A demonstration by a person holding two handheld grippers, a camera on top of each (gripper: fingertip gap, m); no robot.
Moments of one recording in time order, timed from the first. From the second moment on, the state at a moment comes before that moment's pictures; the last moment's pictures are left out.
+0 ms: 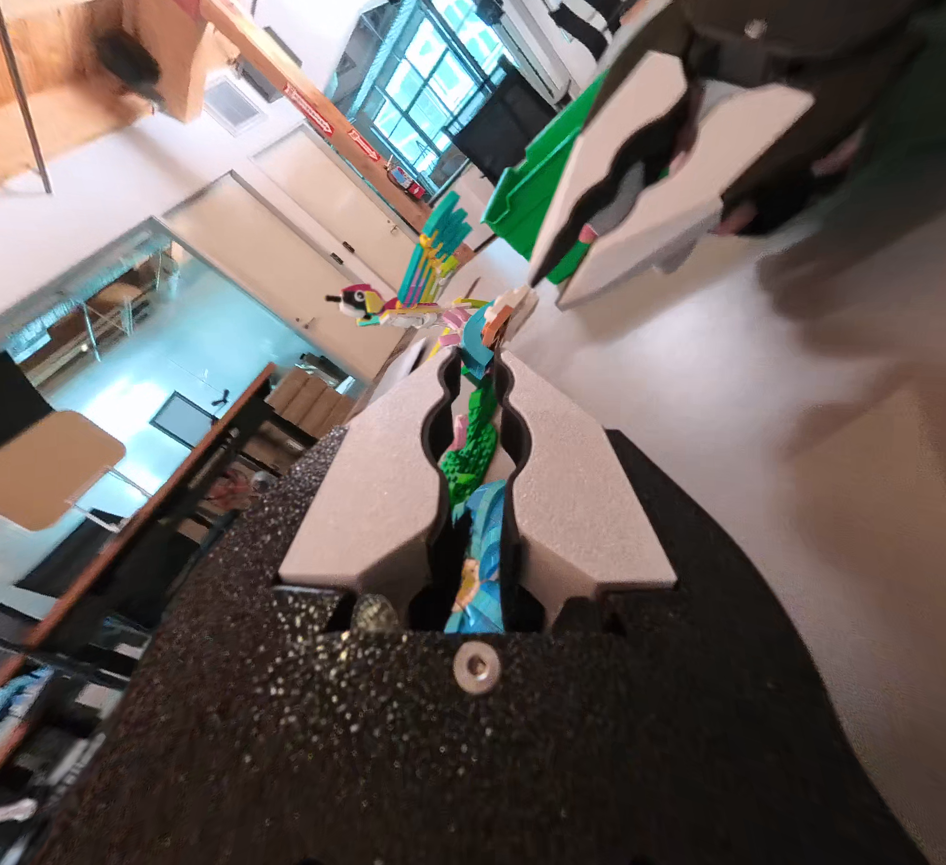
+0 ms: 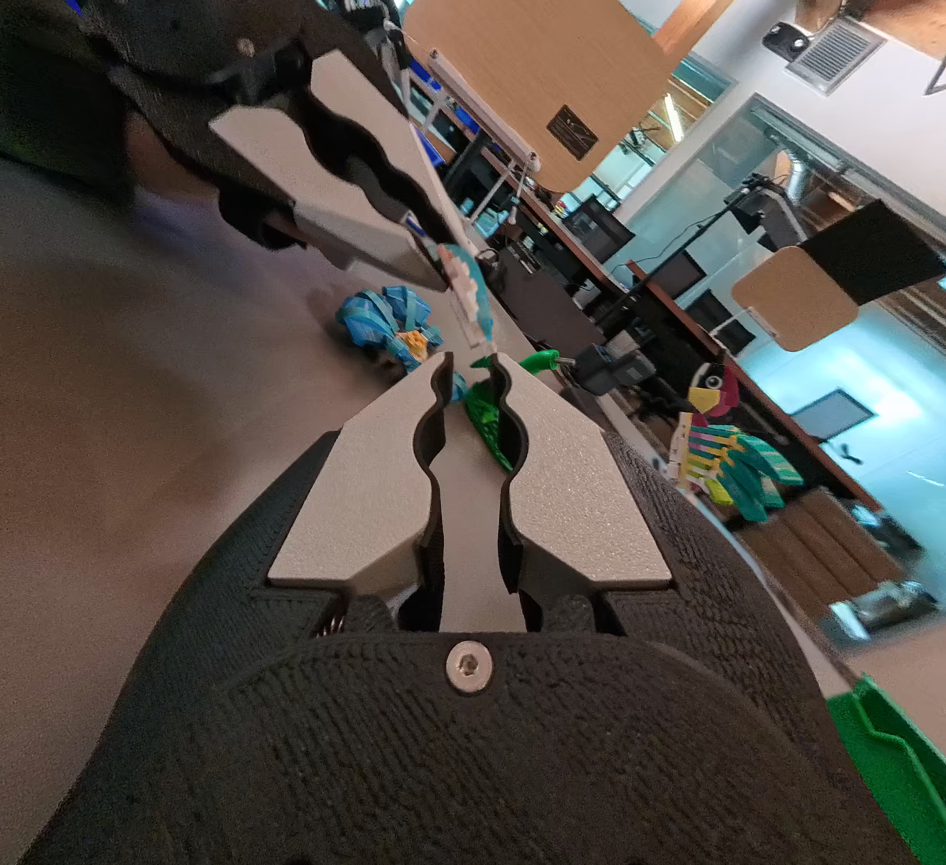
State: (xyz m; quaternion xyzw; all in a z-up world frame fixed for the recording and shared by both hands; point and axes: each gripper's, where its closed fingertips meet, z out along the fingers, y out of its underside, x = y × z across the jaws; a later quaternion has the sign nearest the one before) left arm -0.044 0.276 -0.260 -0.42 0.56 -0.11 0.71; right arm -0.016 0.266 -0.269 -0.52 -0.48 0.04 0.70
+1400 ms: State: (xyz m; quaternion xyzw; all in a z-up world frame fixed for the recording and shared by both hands) left arm -0.014 0.227 -0.274 -0.48 0.55 -0.46 0.51; right arm -0.021 0.224 -0.273 -0.53 -0.54 0.42 0.51
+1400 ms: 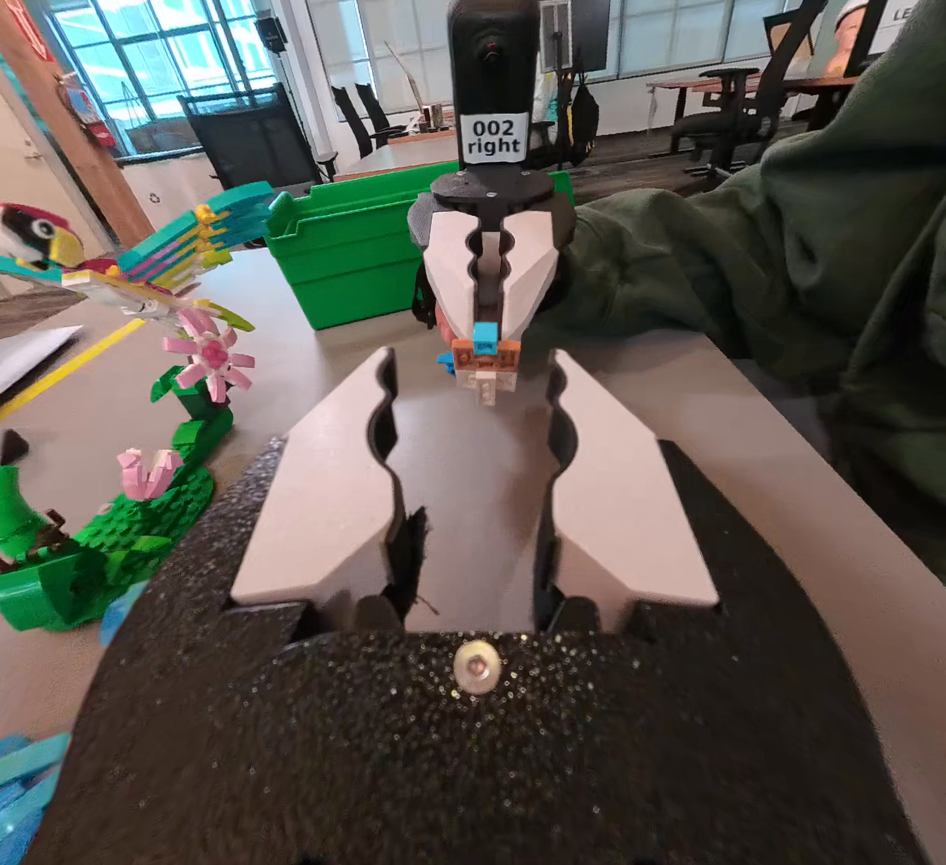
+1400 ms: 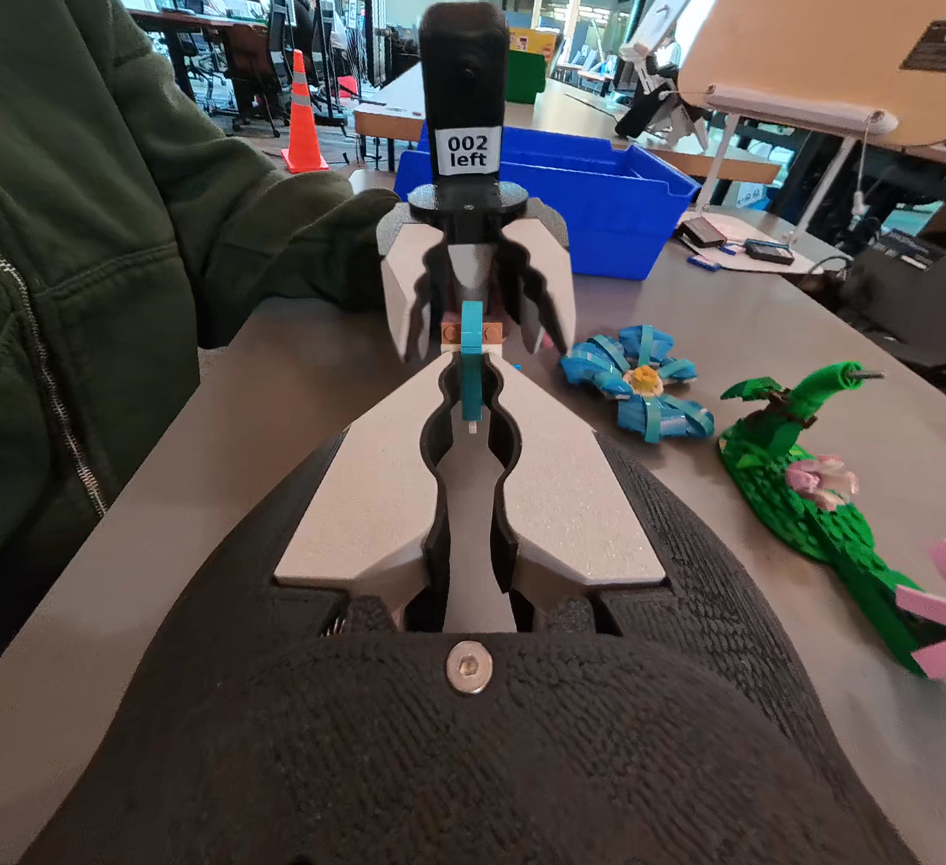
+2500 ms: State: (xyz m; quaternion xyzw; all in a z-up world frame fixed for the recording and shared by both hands) left arm -0.058 0.246 -0.304 -0.53 0.59 -0.37 0.48; right arm -0.015 0.233 -0.306 -0.58 -0.57 0.36 0.47
